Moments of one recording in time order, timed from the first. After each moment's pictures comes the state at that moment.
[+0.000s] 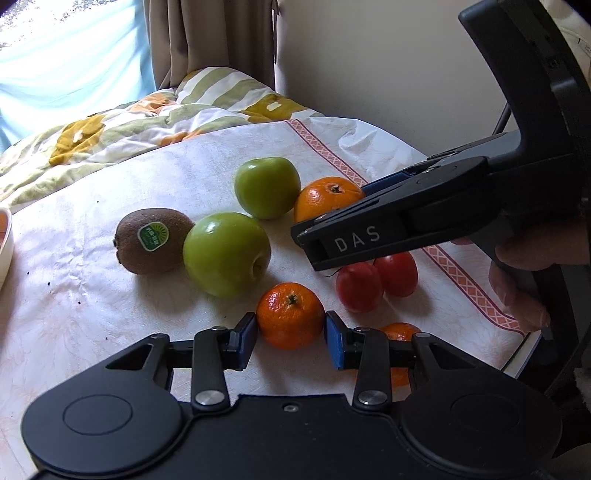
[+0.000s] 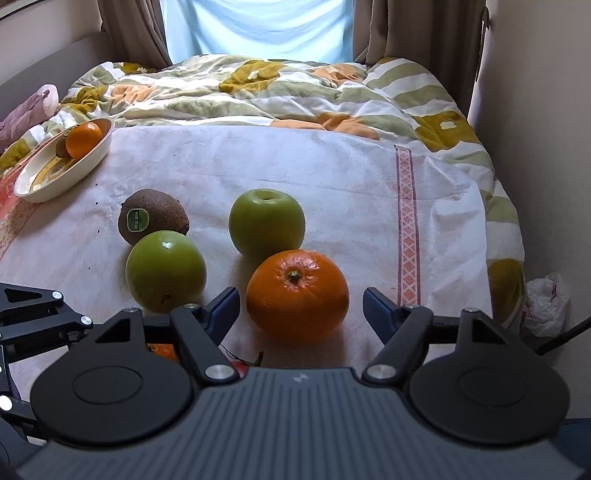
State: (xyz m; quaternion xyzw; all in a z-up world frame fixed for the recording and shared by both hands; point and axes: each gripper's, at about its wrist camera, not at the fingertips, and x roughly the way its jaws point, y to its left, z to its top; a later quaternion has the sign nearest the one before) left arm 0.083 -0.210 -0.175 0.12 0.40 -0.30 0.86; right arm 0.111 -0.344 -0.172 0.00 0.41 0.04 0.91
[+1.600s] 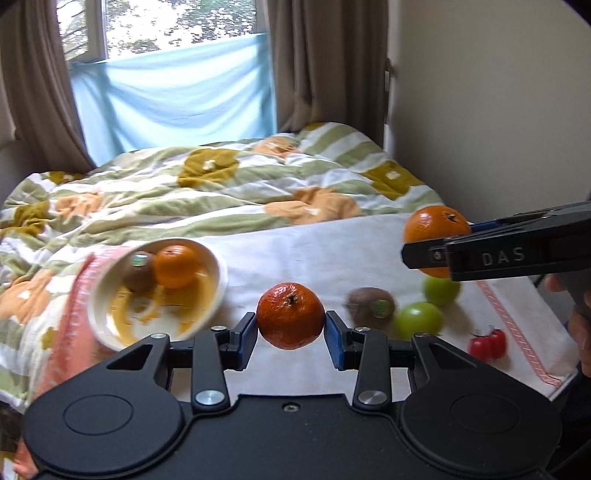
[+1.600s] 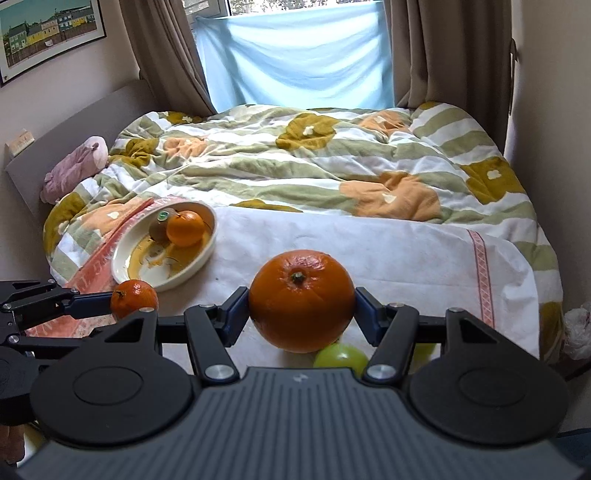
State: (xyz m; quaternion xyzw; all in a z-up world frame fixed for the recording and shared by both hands) left arm 0.102 -0.062 -0.059 0.08 0.35 -0.15 0.92; right arm 0.118 -0.239 -0.046 0.05 0.36 0.10 0.93
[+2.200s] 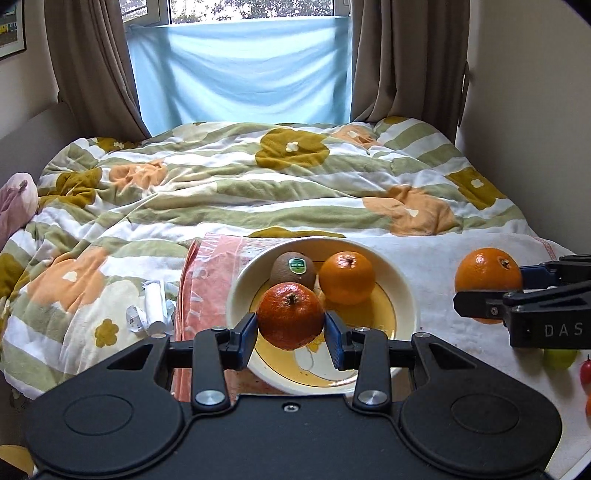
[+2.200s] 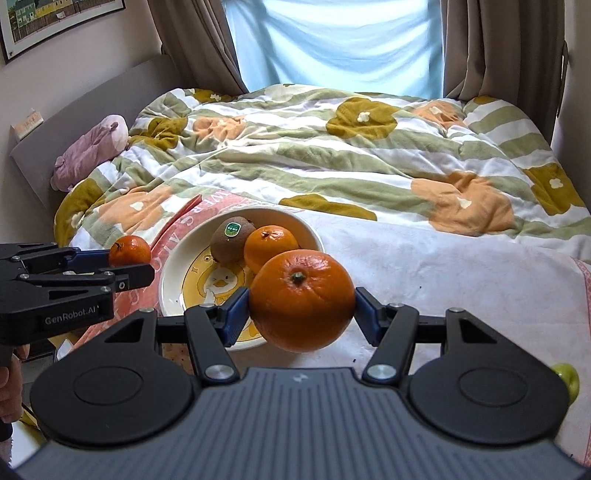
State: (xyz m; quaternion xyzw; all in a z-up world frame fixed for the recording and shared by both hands) left arm 0.218 0.088 -0.075 0.06 0.38 -0.09 0.92; right arm 0.214 -0.084 -0.071 0.04 0.40 0.11 0.91
